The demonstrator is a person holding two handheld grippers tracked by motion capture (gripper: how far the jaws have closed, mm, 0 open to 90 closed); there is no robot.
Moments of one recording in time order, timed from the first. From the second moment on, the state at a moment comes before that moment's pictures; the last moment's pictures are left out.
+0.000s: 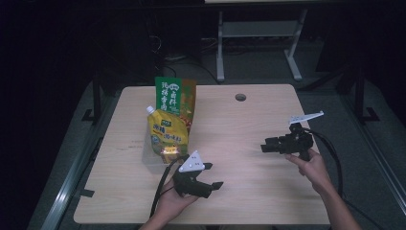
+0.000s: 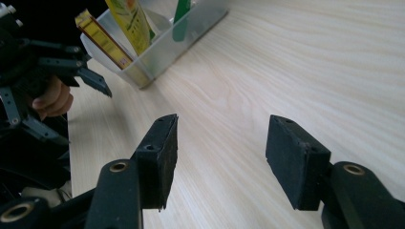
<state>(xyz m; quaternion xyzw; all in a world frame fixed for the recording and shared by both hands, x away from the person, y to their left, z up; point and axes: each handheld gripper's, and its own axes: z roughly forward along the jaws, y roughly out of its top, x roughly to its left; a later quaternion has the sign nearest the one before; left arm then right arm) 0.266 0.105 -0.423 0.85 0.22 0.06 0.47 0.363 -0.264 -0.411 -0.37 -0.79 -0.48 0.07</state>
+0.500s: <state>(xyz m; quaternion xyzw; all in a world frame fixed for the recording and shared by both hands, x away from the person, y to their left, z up) 0.267 0.109 -0.423 0.85 0.23 0.06 0.47 0.342 -0.283 -0.434 -0.39 -0.78 -0.48 0.08</state>
